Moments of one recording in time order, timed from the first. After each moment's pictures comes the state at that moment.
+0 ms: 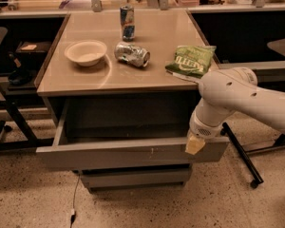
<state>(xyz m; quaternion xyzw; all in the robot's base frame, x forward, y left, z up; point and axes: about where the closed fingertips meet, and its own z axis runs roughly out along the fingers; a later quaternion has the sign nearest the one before) 0.517 -0.171 0.656 -0.58 0.81 0.04 0.07</state>
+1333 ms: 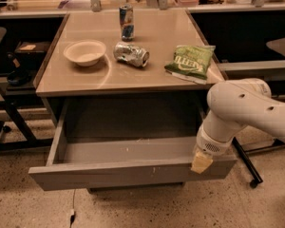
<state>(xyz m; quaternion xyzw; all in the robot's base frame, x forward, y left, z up) 0.457 -0.182 0.657 -0.55 0.83 0.06 0.04</state>
